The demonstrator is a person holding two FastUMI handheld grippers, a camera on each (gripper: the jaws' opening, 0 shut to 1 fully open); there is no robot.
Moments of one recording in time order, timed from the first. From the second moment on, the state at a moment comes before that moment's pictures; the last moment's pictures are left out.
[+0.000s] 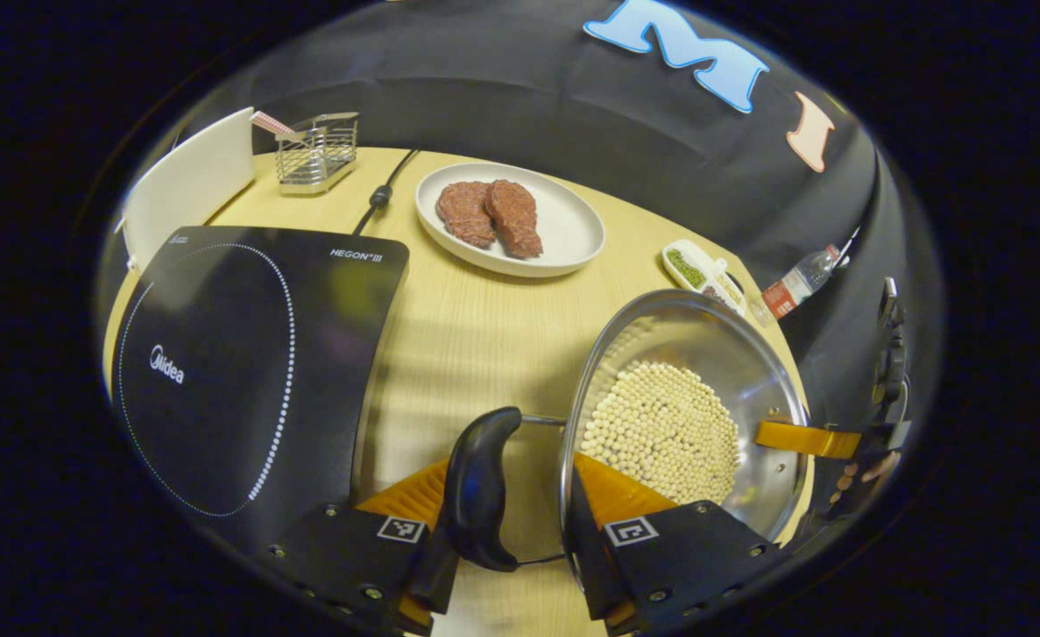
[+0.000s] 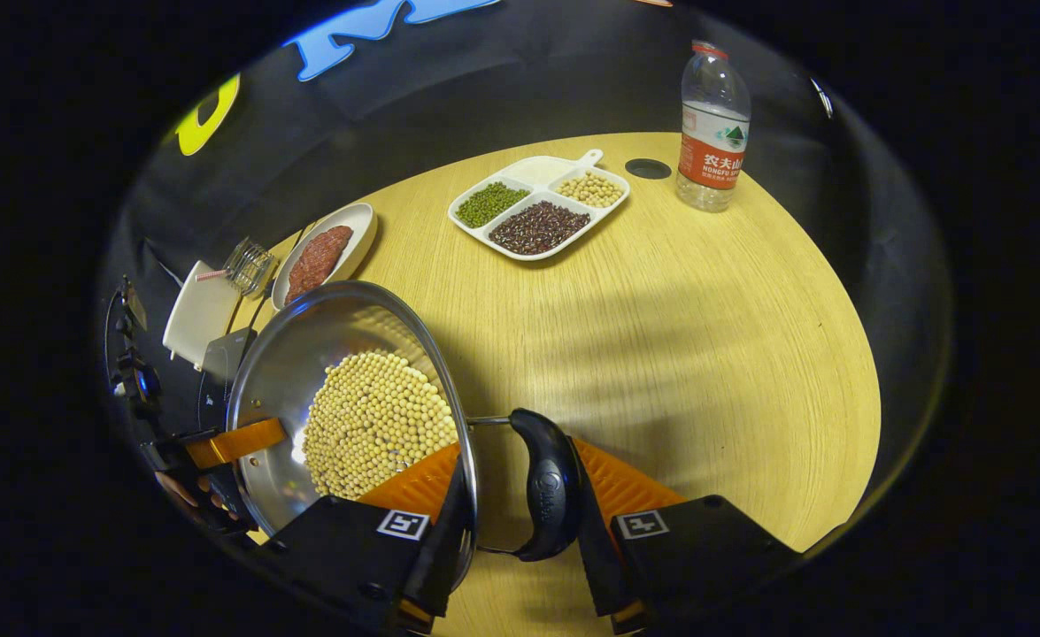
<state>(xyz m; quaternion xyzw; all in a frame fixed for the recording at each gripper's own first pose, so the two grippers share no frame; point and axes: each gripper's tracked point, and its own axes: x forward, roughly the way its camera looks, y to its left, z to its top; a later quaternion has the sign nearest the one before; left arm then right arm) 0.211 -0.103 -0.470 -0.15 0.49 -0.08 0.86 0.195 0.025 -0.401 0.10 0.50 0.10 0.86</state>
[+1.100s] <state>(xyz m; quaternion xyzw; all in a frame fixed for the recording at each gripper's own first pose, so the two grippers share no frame) 0.147 -0.083 -0.413 -0.13 0.47 -0.13 0.86 0.102 0.026 -0.361 0.11 0.48 0.07 0.87</state>
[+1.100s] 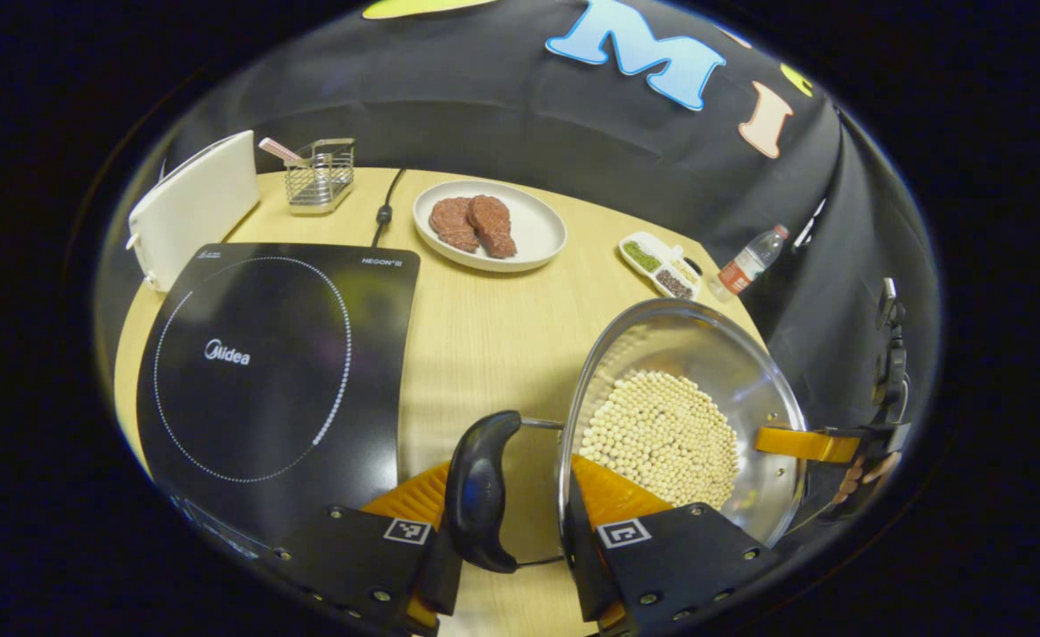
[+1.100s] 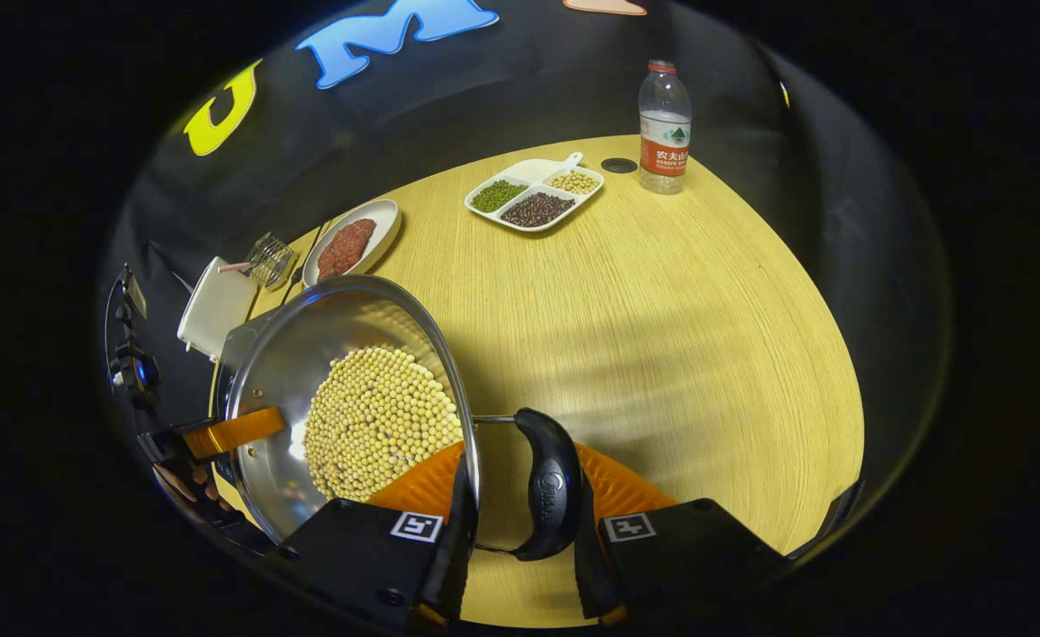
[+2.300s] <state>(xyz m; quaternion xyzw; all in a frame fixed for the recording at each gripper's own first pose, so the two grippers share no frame) 0.061 0.118 -0.366 -0.14 0.43 -0.08 0.89 0.007 0.206 -0.322 0.10 0.49 0.12 0.86</state>
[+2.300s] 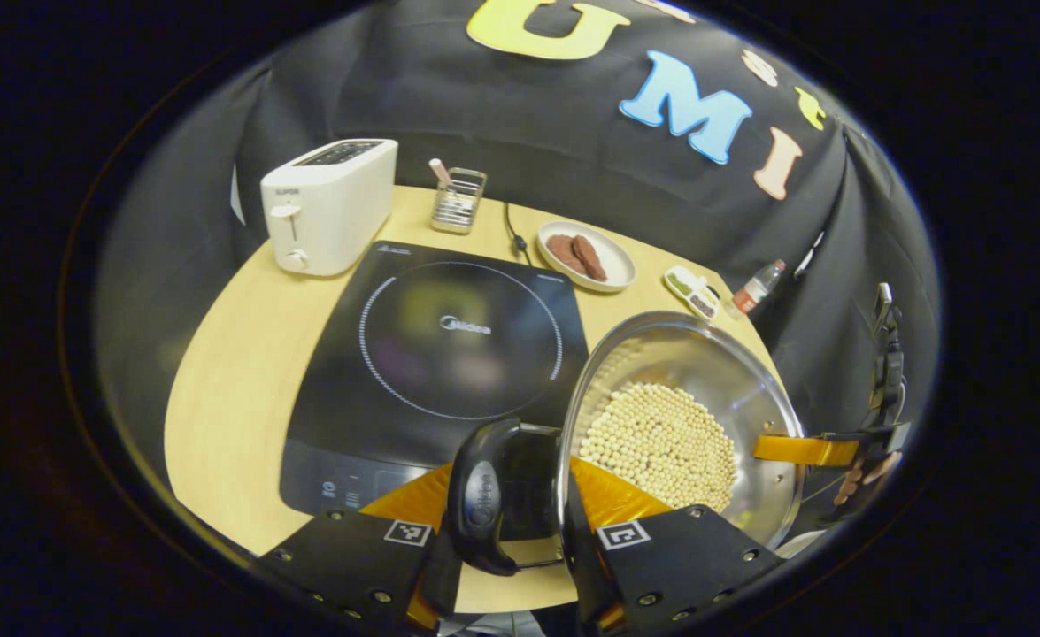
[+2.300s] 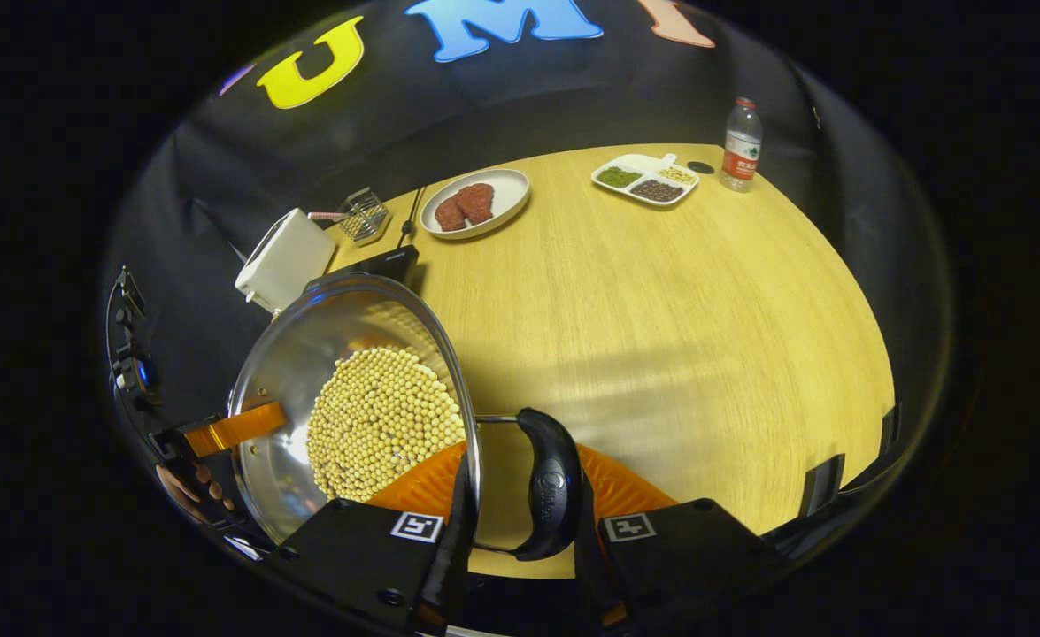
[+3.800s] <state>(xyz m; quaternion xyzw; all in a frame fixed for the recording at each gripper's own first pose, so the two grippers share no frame) 0.201 0.269 -0.396 -0.13 0.41 -0.03 0.90 0.142 0.365 -0.330 0.11 0.47 0.15 0.86</state>
